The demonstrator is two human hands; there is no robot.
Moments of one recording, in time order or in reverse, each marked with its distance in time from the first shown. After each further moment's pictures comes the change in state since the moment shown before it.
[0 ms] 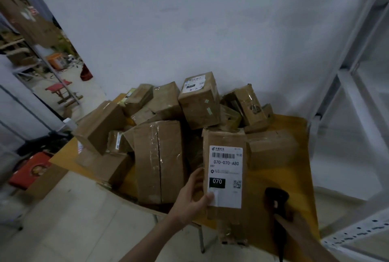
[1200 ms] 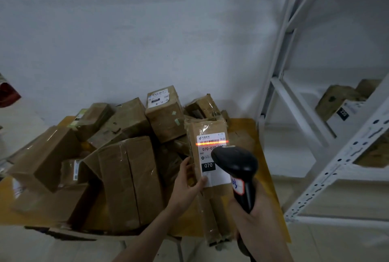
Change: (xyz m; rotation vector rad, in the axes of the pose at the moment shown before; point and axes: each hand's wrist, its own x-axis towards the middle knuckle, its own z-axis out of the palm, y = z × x) left_hand 0.052 0.011 0.012 0.027 -0.022 0.224; right_hand -0.328 -0.159 -0.032 0.404 0.290 -0.423
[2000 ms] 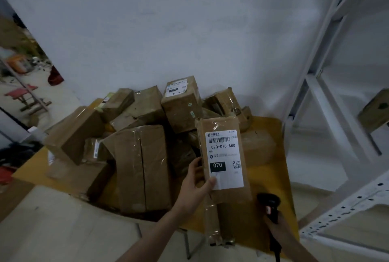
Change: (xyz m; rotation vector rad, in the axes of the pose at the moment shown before) left_hand -0.018 0.014 0.018 -0.105 0.057 -0.106; right_hand 0.177 0.265 0.014 -0.108 -0.169 0.405
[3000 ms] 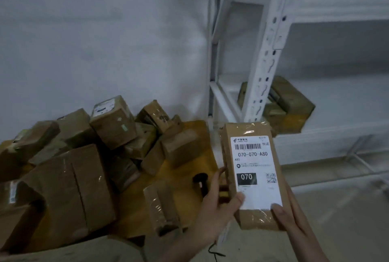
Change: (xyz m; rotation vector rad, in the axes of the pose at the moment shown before) left_hand -0.133 0.064 0.158 -0.056 -0.573 -0.015; right_hand -0.305 0.010 -0.129 0.644 0.312 -0.597
